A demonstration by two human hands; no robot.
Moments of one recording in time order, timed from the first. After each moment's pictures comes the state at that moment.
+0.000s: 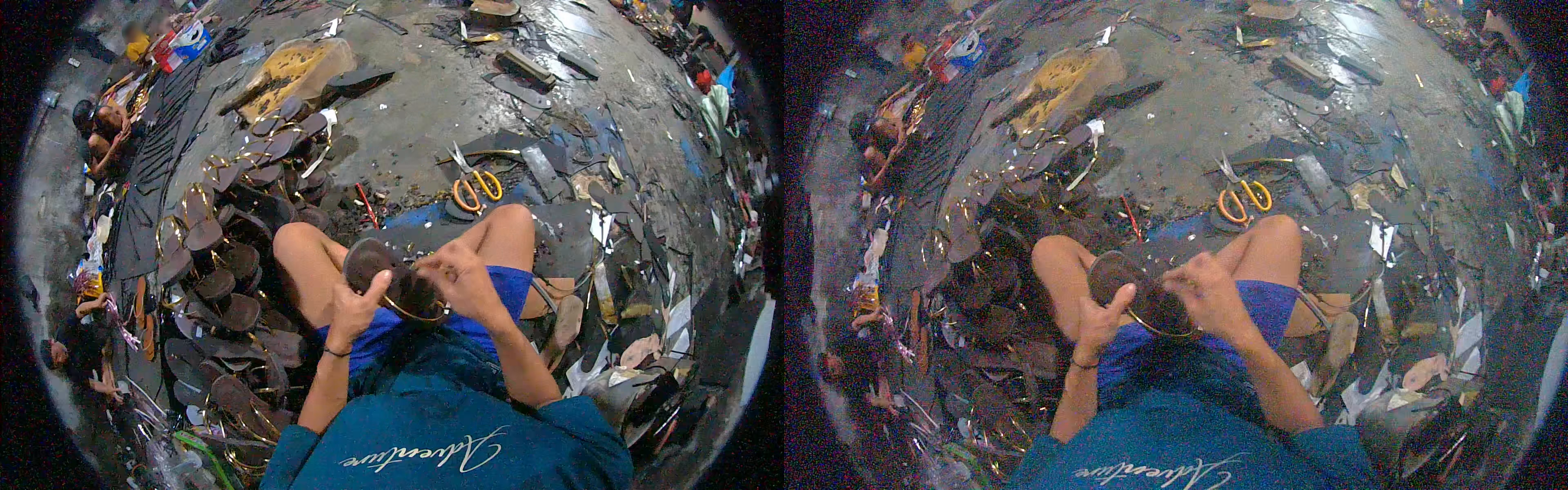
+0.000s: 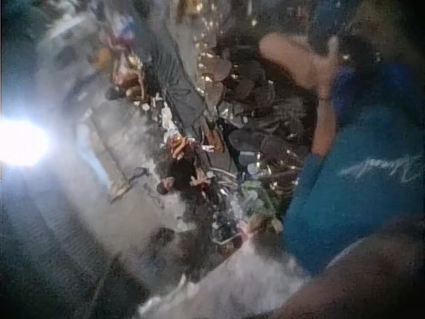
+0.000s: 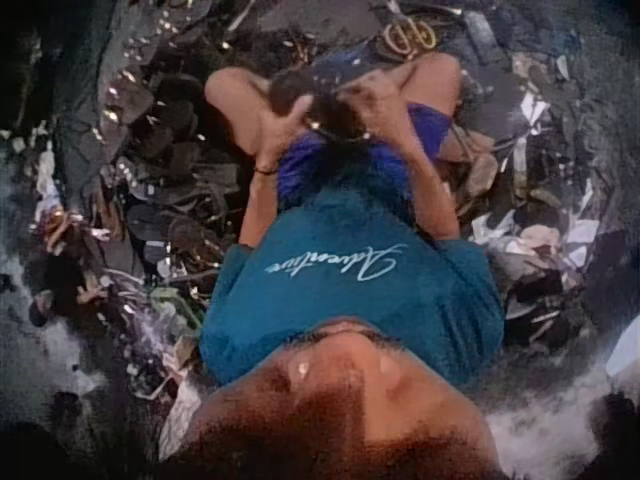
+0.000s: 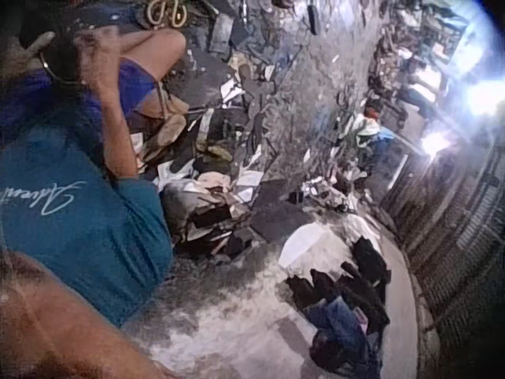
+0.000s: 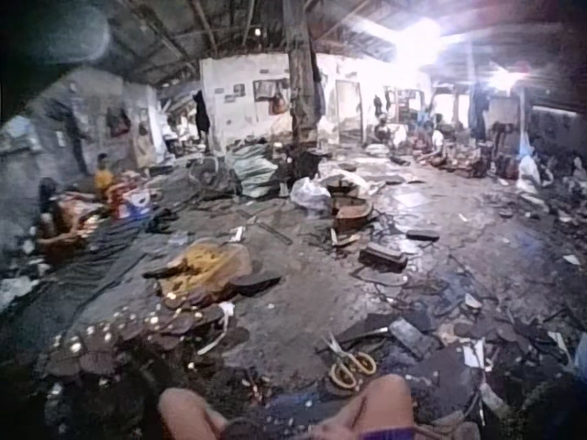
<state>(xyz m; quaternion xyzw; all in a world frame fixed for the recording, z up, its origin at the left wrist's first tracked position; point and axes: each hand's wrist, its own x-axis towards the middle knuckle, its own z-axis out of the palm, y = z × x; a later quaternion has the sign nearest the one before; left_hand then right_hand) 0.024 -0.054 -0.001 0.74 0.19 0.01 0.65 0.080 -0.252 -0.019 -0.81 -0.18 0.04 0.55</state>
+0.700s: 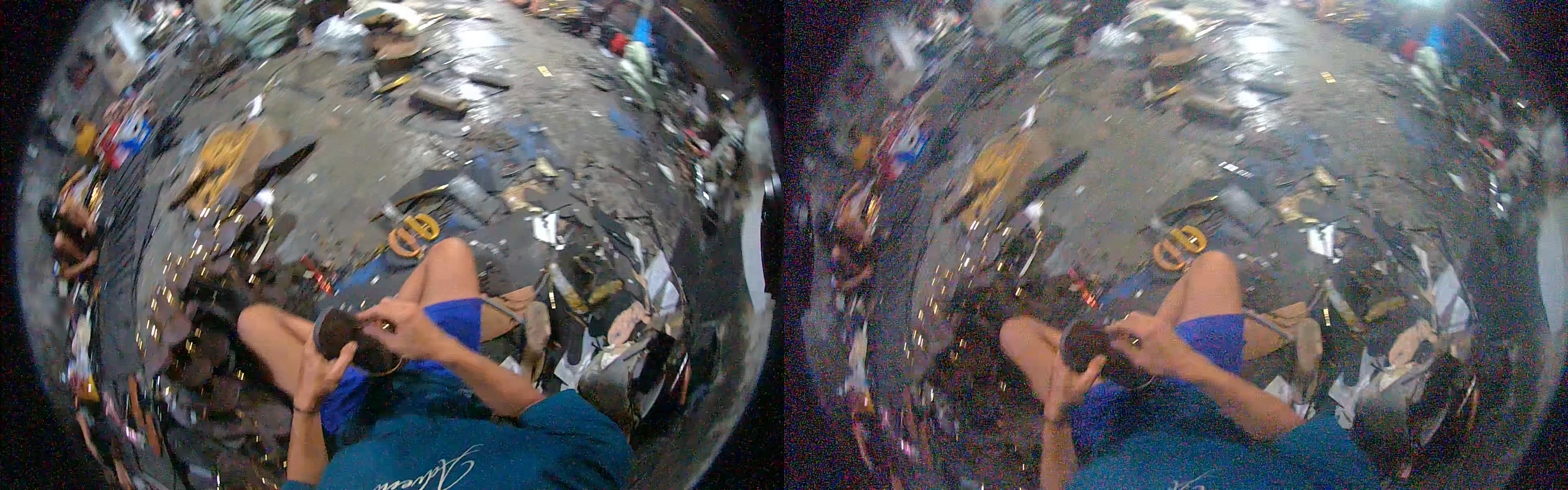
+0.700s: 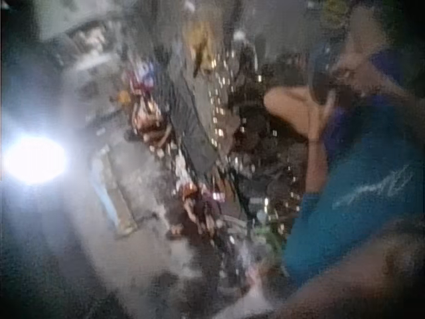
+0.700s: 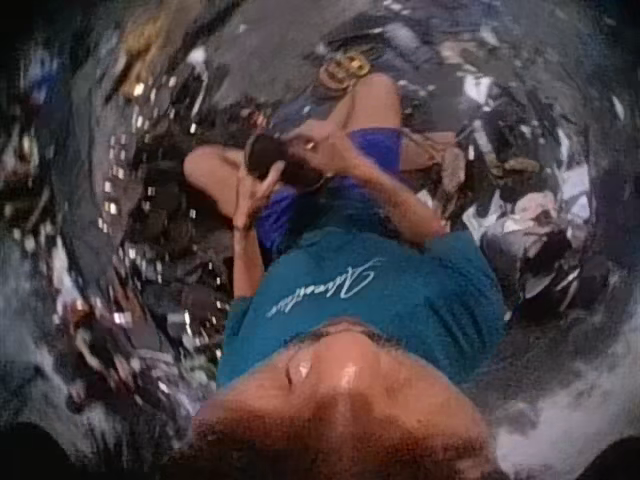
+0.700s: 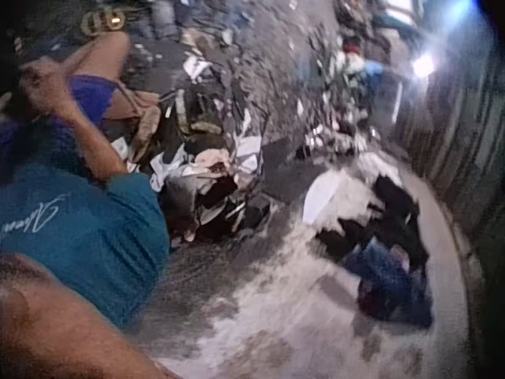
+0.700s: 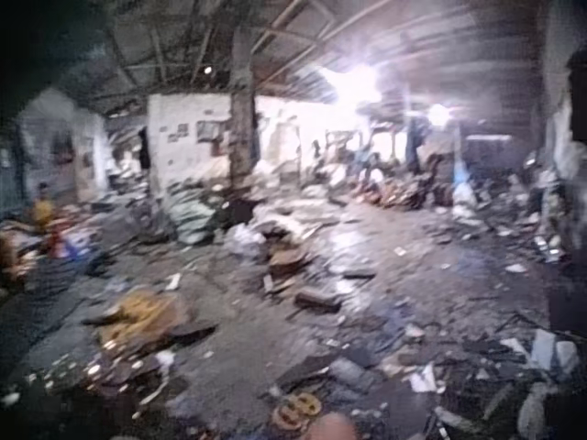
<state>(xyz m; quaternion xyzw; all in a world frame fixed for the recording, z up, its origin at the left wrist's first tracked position) 0.033 -0.045 0.001 0.81 -0.03 -0.06 0.58 0.080 -0.252 -0.015 -0.80 -0.25 0.04 0.55</state>
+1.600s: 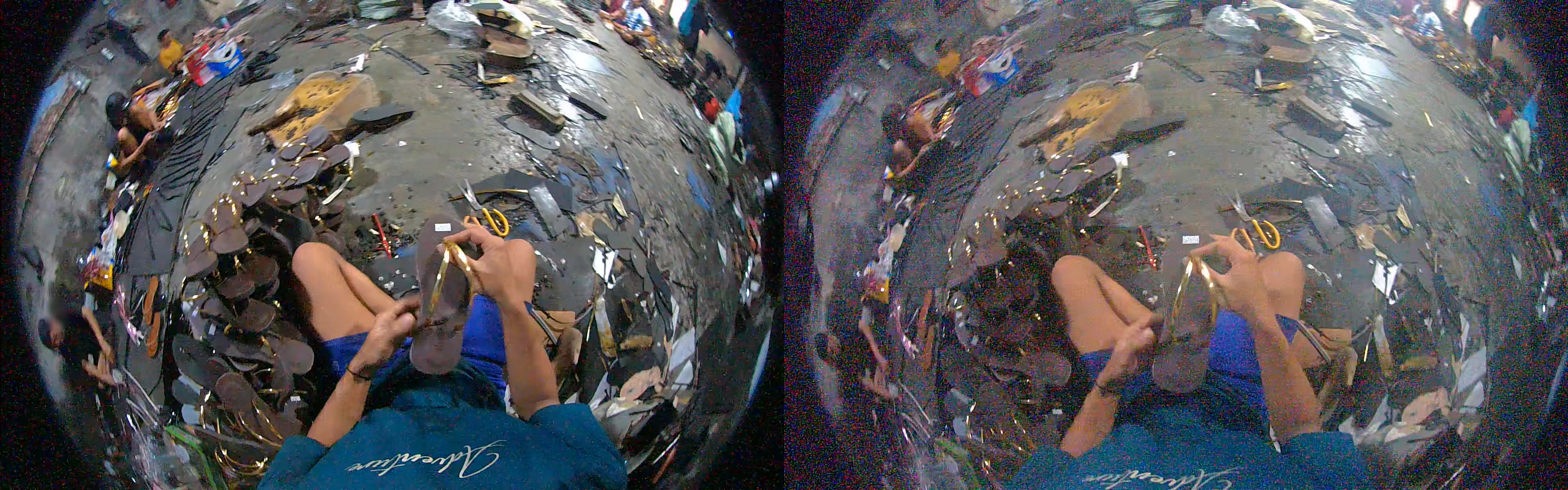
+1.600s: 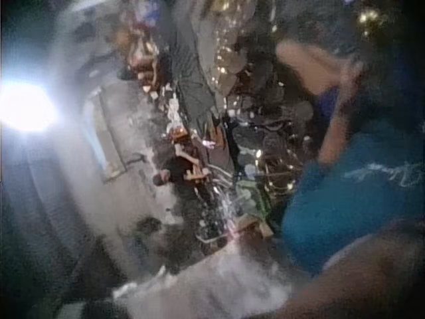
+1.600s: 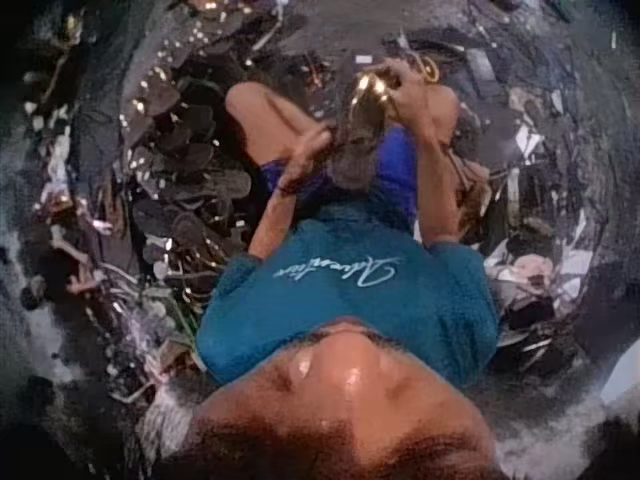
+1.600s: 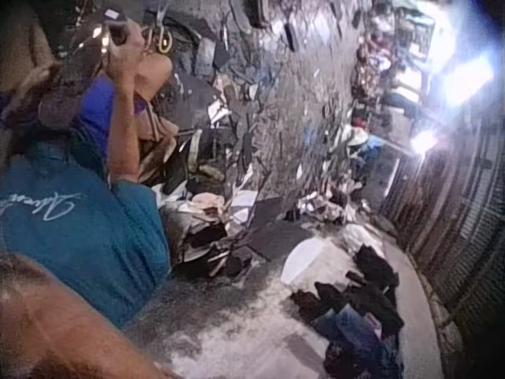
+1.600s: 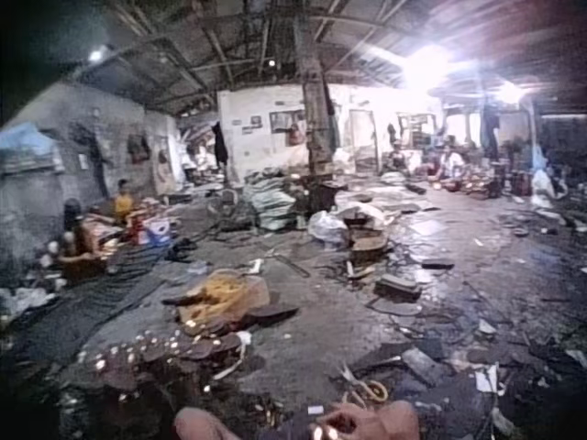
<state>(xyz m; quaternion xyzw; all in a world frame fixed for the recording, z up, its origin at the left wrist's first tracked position) 0.004 -0.078 0.006 0.60 0.01 -0.15 0.79 0.138 -0.272 0.021 -0.80 -0.14 0.04 0.57</state>
